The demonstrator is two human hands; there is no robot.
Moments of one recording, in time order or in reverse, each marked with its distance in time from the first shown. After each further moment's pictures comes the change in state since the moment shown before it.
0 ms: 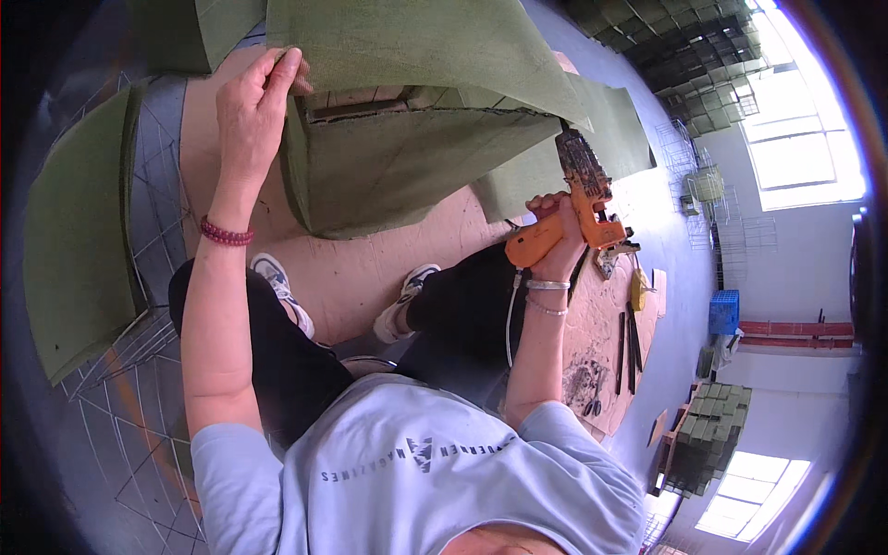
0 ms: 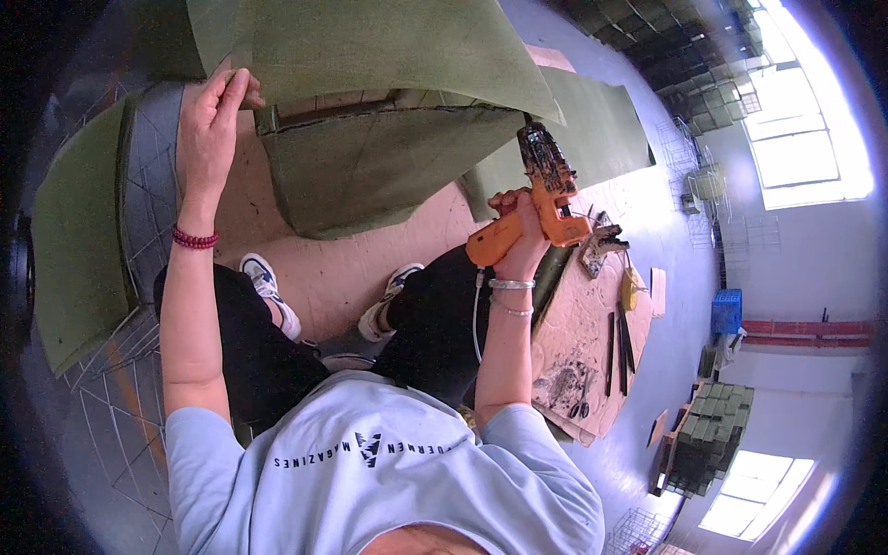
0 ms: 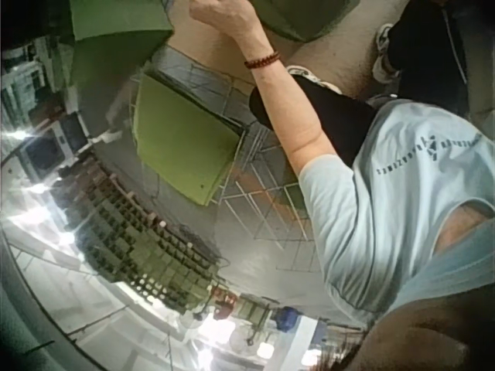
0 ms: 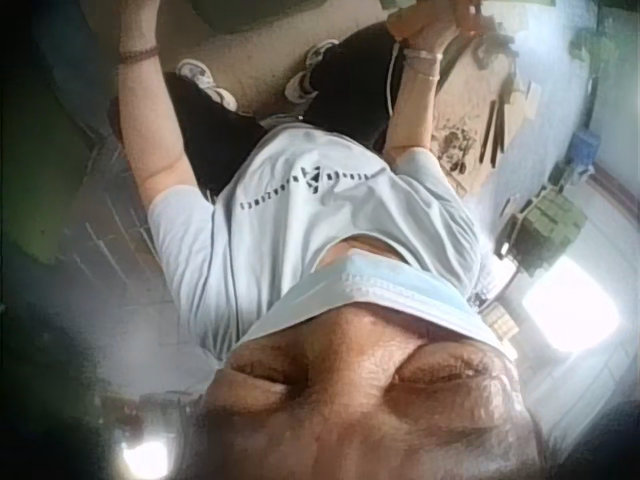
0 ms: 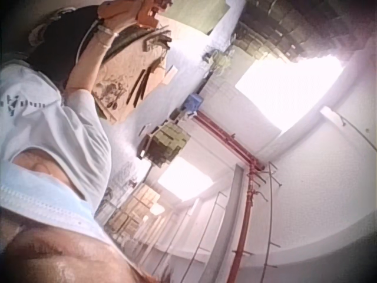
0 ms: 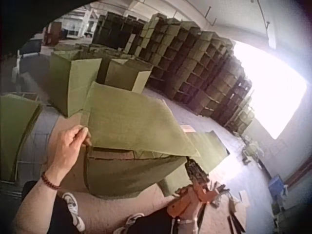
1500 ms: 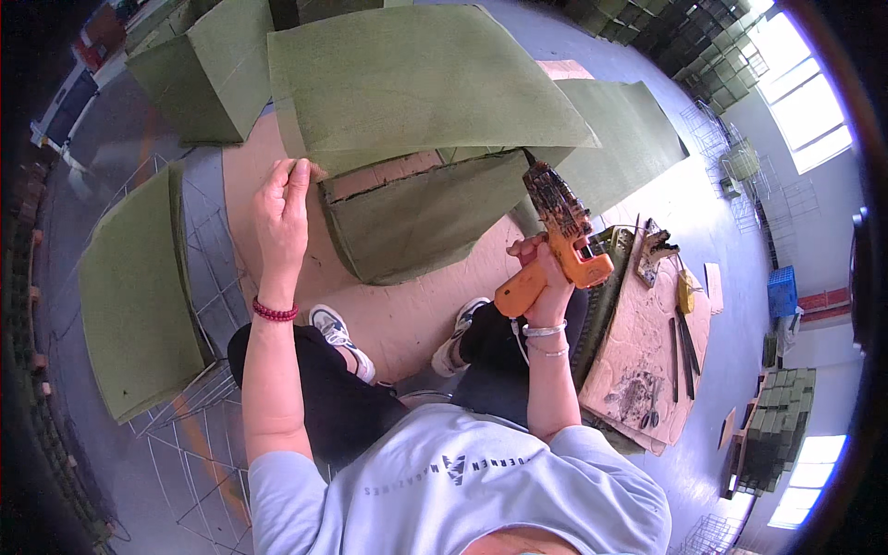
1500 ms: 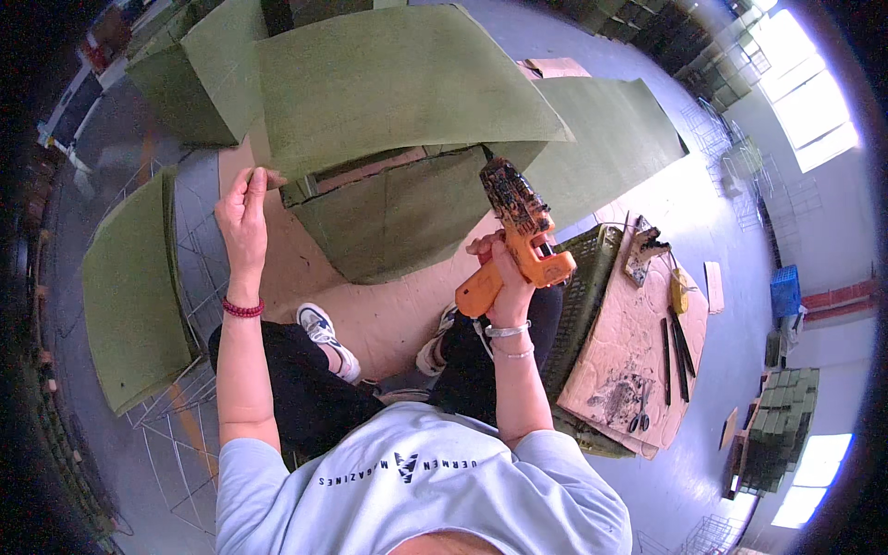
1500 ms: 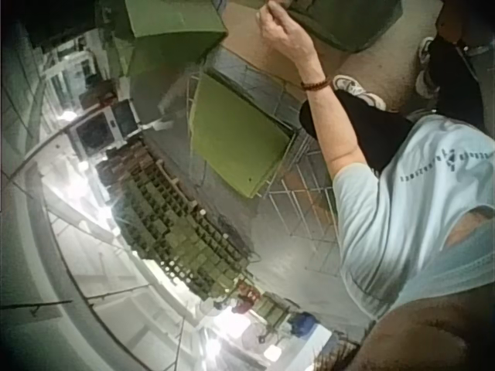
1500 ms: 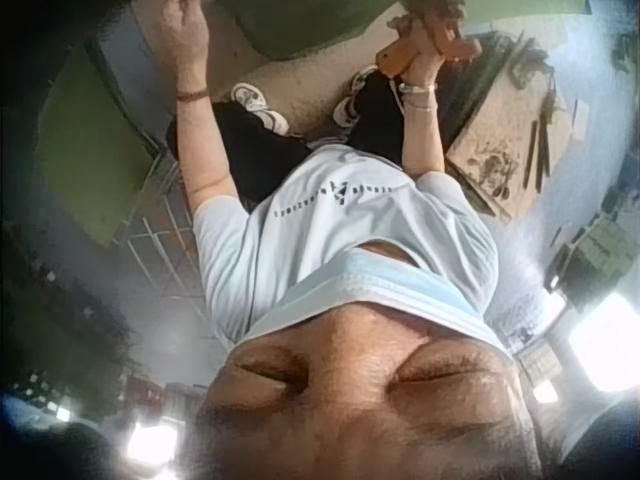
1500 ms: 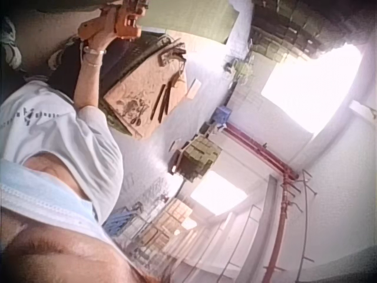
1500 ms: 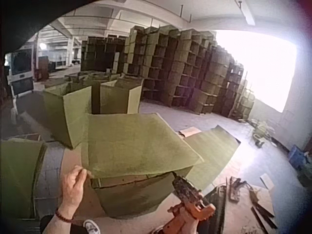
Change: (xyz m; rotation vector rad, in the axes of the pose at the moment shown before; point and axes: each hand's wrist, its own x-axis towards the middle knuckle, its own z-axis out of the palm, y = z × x) left_hand -0.010 0.016 -0.006 0.060 -0.078 -0.048; right_hand -0.040 0.014 0.033 0.162 -0.001 0.082
